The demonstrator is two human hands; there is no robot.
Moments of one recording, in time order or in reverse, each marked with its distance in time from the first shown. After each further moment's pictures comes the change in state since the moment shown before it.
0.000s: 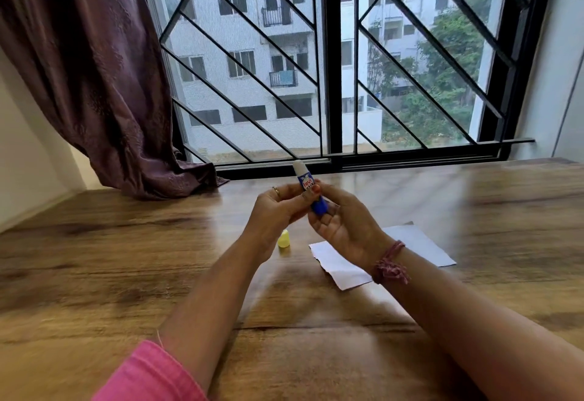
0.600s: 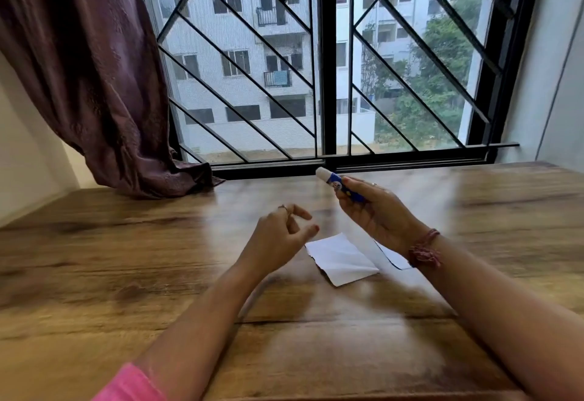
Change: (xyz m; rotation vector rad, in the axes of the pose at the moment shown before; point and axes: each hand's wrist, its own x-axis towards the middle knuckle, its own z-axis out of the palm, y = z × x) left_hand -0.023 -0.016 -0.004 0.840 -0.005 0.219; right_hand 0.001 -0.044 -0.049 -0.079 -0.076 -0.094
